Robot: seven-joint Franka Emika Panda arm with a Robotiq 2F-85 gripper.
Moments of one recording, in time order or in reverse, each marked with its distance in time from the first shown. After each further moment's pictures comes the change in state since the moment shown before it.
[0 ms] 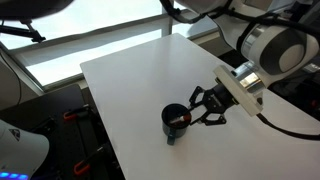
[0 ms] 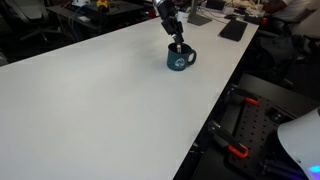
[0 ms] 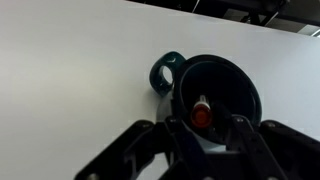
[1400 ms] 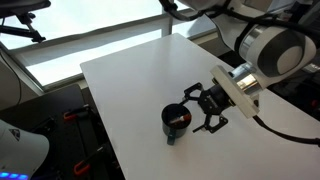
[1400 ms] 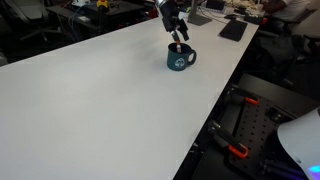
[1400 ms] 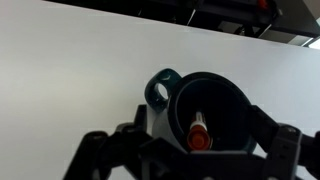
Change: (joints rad) arm -0.005 -0.034 0.000 -0.062 0.001 -0.013 0.000
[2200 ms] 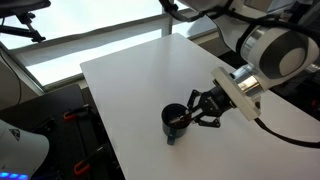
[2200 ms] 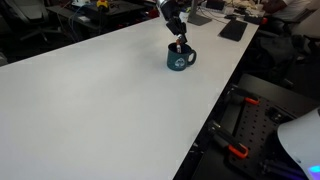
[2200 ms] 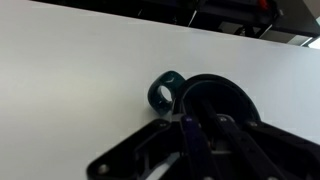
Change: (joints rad) arm -0.007 0.000 -0.003 -0.001 0.000 -0.001 0.000
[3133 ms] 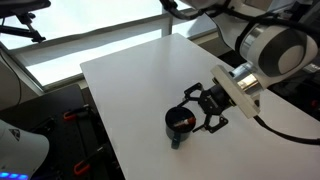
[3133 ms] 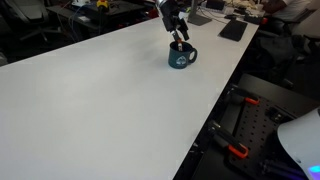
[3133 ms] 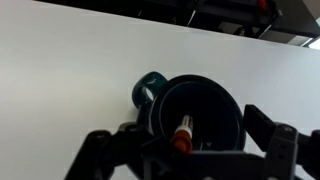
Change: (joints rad) arm 0.007 -0.004 0.000 -0.002 0.001 0.000 0.001
